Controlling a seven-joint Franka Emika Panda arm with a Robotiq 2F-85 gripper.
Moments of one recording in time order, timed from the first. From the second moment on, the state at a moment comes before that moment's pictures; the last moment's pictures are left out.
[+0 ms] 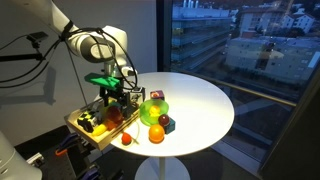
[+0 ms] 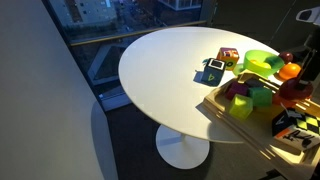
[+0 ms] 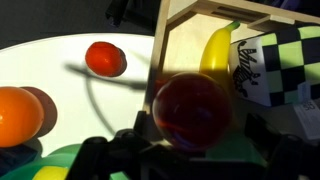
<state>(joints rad) 0.04 -0.10 -0.02 -2.61 0.01 2.30 -0.36</state>
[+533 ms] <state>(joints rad) 0.04 -0.08 -0.02 -2.61 0.02 2.31 -0.38</state>
